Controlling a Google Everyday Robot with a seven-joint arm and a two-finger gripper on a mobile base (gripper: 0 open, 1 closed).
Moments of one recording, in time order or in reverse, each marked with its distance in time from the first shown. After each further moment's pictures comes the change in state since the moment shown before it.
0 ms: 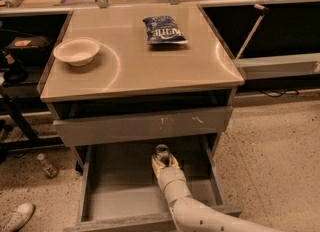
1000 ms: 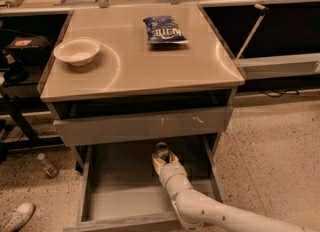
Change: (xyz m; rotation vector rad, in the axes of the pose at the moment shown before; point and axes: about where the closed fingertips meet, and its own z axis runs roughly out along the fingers) arm 0.002 -0.006 0.014 -0.032 0.062 -0.036
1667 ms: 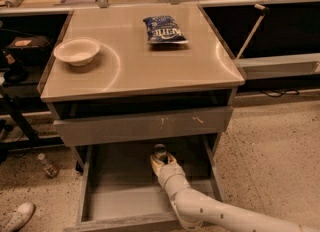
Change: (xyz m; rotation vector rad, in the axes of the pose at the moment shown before) arm 0.014 0.006 0.007 -0.024 0.031 0.003
